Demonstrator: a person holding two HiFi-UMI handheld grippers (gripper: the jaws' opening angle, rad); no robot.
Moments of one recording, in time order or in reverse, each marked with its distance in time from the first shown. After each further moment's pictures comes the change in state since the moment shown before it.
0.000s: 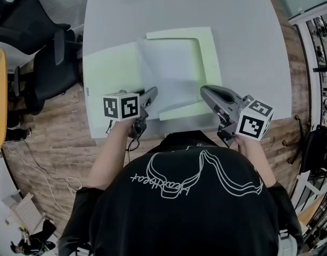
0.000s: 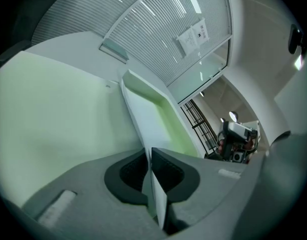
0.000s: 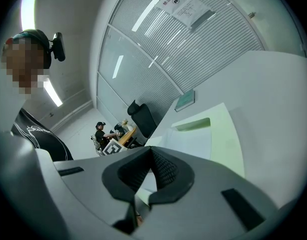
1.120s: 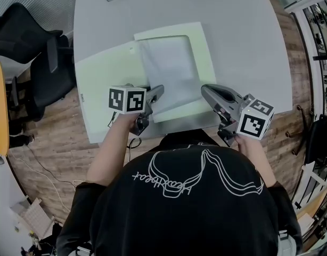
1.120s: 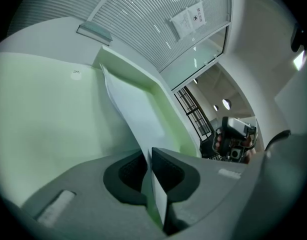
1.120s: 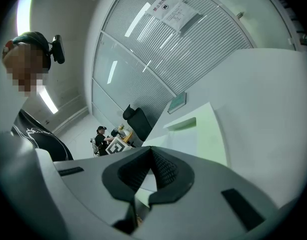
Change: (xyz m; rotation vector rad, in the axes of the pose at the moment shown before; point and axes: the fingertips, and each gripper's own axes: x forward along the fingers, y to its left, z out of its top) left arm 0.043 -0.021 -0.005 0.065 0.161 -0.073; right arm -0.016 -0.021 -0.004 0.065 -0.048 -0.035
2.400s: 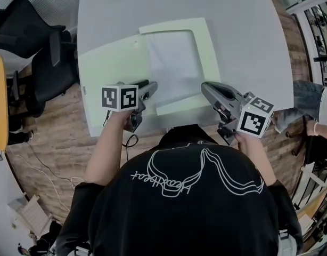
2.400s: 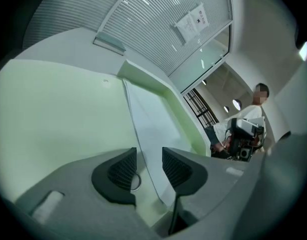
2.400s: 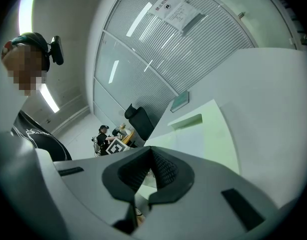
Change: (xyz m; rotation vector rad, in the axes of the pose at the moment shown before) left arm -0.034 0.029 -0.009 -0.010 -0.045 0.127; right arm 0.000 0.014 -0.008 -0.006 0.000 0.013
